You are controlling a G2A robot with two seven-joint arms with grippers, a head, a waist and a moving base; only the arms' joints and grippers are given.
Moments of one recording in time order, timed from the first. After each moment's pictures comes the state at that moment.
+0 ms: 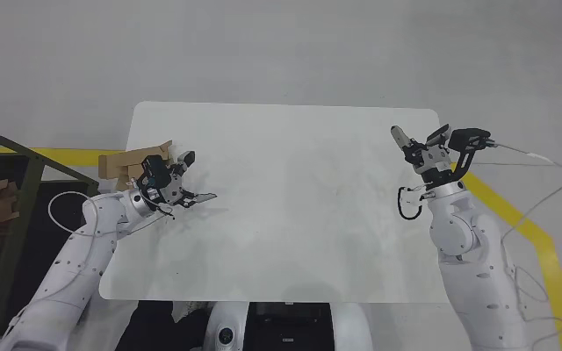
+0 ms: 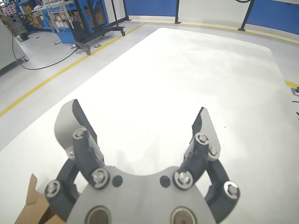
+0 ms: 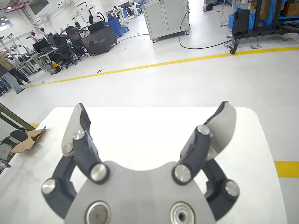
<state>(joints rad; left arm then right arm) 1.30 -0.86 -1.34 -1.26 1.53 -0.84 0.68 -1.38 -1.19 1.48 -1.70 -0.86 -0.20 0.01</state>
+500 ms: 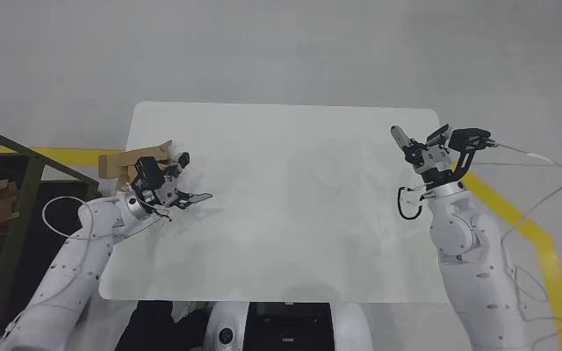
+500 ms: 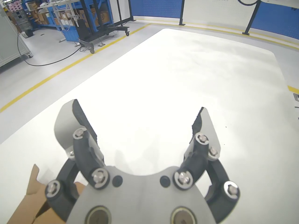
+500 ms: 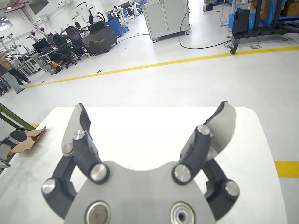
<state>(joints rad) 1.35 -0.85 -1.39 -1.26 1.47 -0.87 0.67 -1.38 -1.19 1.48 -1.70 -0.86 -0.20 0.01</state>
